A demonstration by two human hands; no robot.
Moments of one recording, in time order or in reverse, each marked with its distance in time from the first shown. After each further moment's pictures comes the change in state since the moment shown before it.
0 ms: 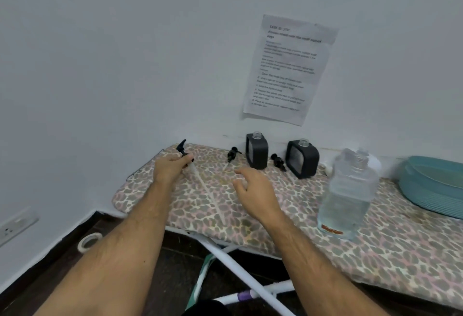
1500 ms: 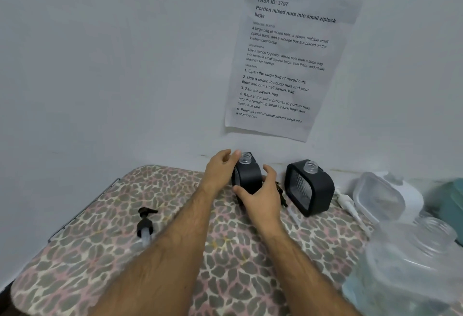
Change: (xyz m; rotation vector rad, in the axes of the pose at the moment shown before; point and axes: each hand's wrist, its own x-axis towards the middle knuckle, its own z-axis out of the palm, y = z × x) left_hand 0.096 0.003 0.212 0.201 -0.413 0.256; right_hand 0.138 0.121 0.049 0.372 0.292 0.421
